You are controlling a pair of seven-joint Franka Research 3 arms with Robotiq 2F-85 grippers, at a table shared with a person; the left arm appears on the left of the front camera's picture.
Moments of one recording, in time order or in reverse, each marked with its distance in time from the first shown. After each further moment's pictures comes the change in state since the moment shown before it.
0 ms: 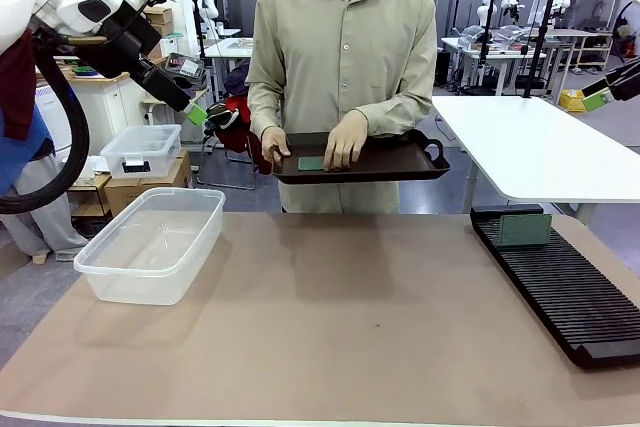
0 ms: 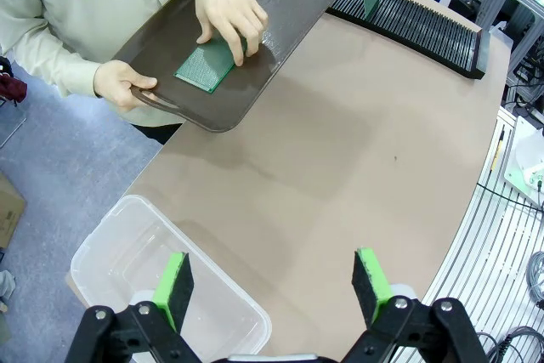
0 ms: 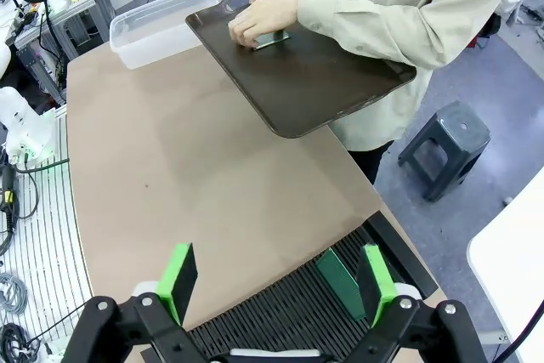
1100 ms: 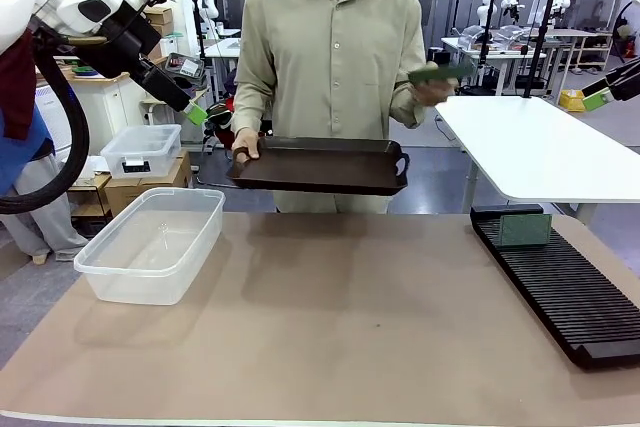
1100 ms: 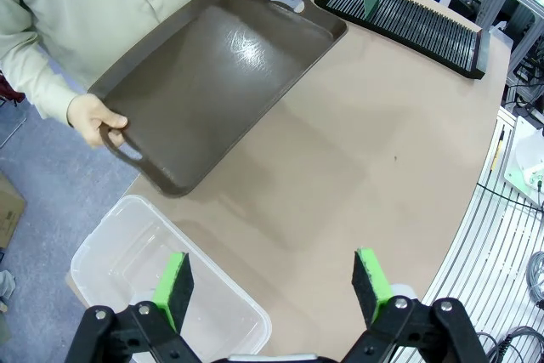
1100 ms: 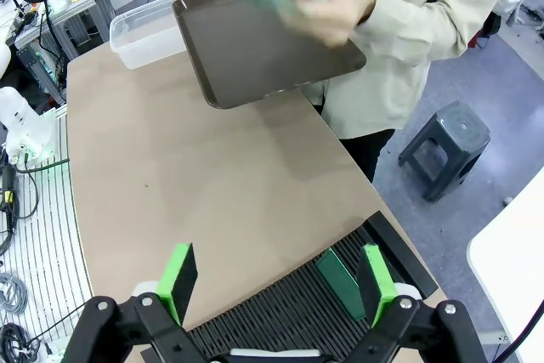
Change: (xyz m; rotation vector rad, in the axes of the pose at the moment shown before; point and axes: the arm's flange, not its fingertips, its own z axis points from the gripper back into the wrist) left arm 0.000 0.000 0.000 0.000 0.000 0.000; right arm 0.000 0.000 0.000 0.000 0.000 0.000
